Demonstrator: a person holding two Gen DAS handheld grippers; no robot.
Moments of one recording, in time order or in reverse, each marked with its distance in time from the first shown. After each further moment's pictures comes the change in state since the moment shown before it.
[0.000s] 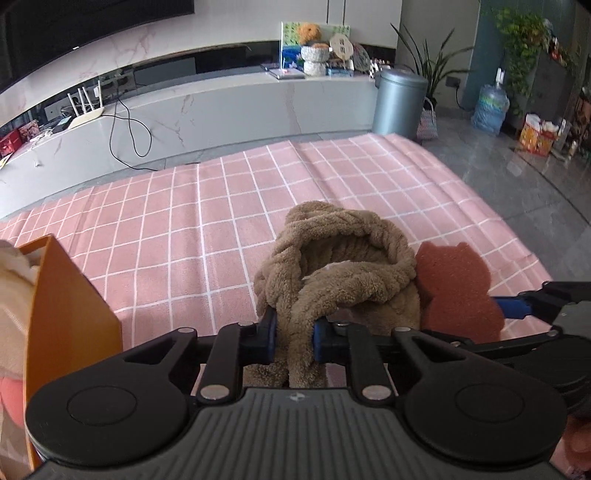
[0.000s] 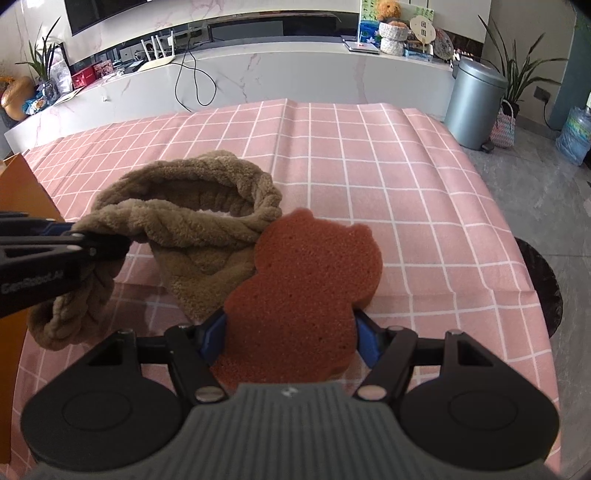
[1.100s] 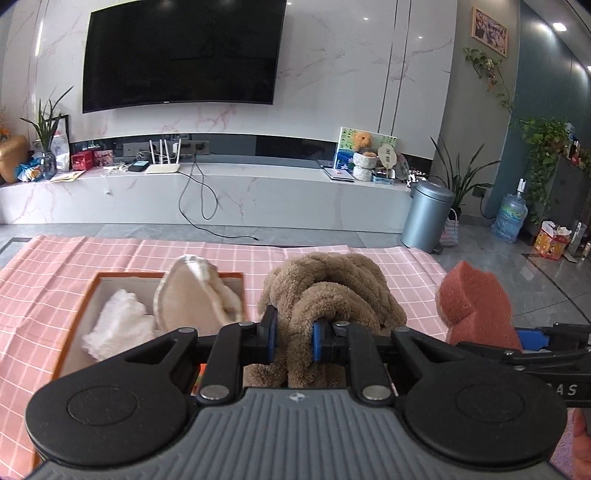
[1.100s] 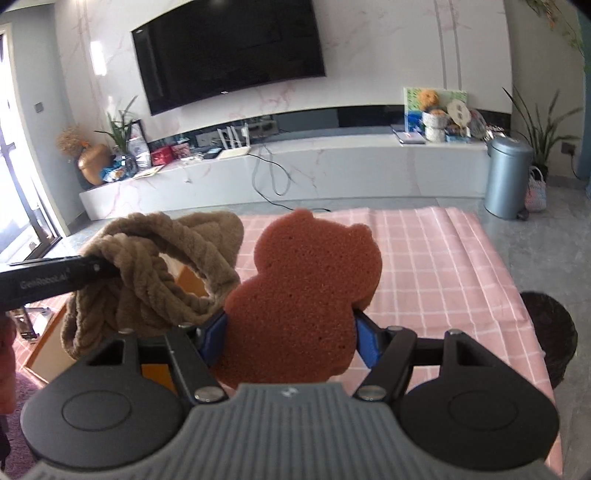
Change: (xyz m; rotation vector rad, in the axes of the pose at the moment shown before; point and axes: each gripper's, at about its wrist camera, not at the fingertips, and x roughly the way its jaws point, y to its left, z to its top) left arm -0.191 0.063 -0.037 -0.168 -0.290 0.084; right arm -0.208 0.078 -0.031 -0.012 -0.285 0.238
